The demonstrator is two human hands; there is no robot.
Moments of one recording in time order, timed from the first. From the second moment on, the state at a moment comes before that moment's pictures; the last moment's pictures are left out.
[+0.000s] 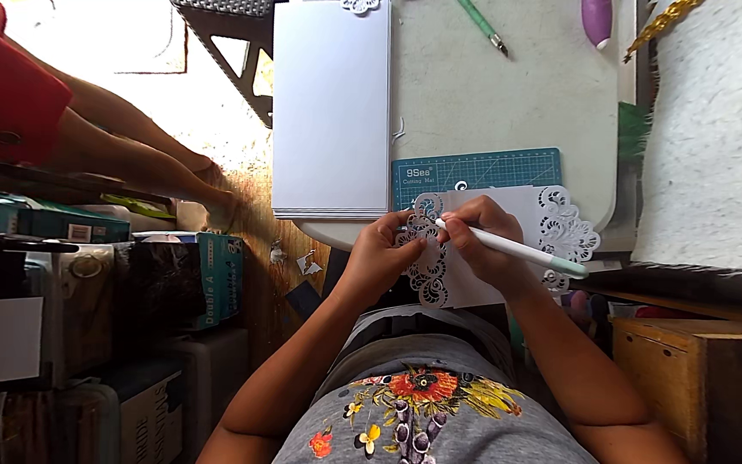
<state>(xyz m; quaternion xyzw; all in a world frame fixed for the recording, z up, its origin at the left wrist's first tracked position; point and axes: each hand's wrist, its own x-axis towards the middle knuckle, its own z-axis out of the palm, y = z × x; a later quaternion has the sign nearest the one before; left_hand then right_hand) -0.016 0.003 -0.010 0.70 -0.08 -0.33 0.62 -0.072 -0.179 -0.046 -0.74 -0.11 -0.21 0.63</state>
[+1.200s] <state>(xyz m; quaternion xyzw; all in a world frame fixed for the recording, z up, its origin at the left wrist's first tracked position) -0.017 0.003 -0.009 0.71 -0.08 -0.34 0.62 -0.072 -0.179 -0.044 -0.74 -0.10 -0.21 0.63</state>
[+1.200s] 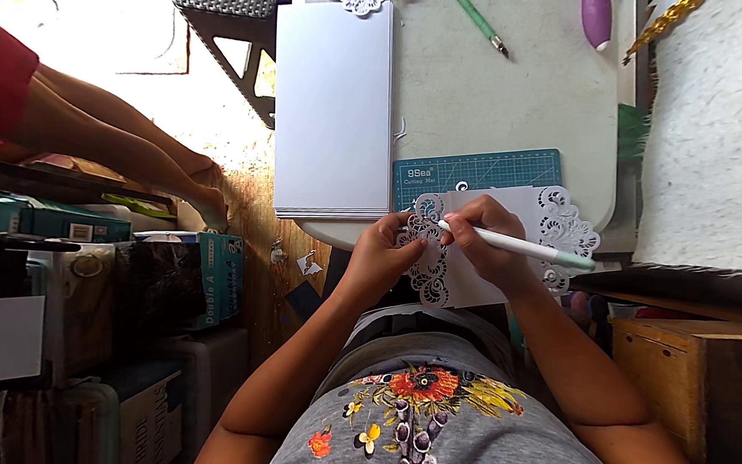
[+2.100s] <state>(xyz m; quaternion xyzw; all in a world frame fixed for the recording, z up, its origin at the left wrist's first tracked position) -0.018 0.003 -0.011 0.70 -0.07 -0.34 0.62 -0.072 -0.182 -0.043 -0.71 -0.13 -0.18 0.67</state>
